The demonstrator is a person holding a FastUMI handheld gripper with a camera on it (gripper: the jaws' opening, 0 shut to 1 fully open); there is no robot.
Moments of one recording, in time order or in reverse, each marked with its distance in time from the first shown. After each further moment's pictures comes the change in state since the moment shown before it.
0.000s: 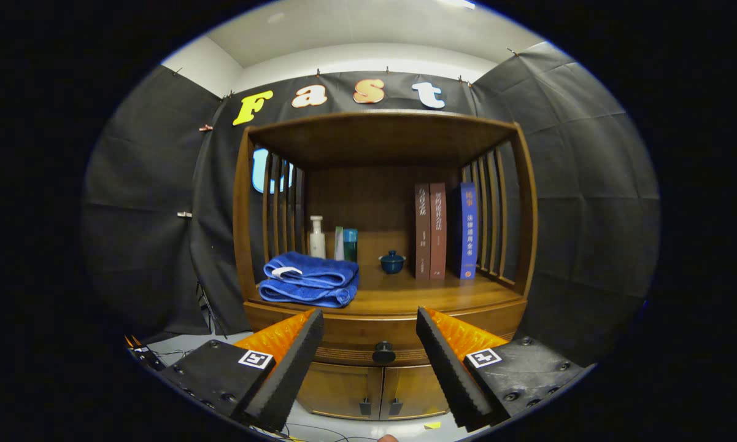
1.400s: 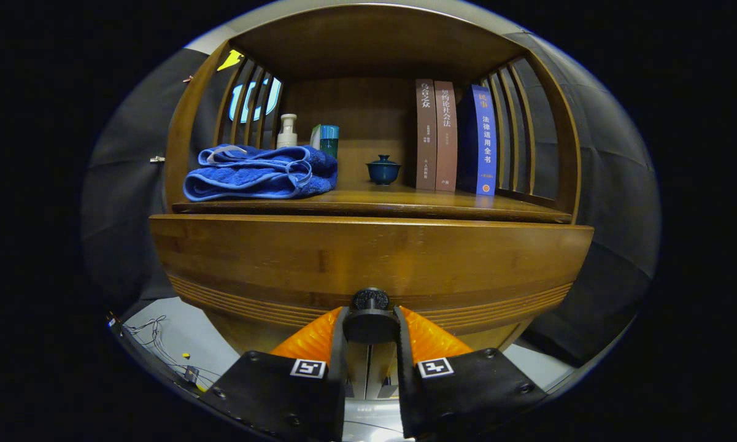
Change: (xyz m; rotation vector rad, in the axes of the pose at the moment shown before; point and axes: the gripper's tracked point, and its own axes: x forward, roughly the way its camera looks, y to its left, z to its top) arm 0.067 -0.023 -0.153 -0.033 0.228 -0.069
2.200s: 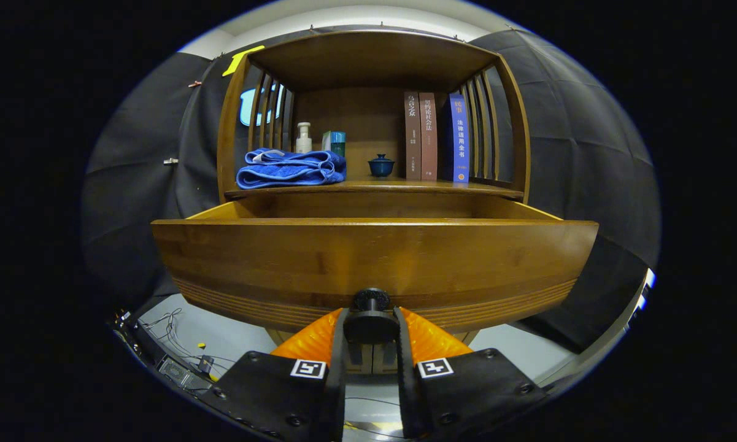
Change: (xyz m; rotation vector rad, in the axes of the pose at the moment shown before) arm -0.110 0.002 -0.035 0.017 0.027 0.010
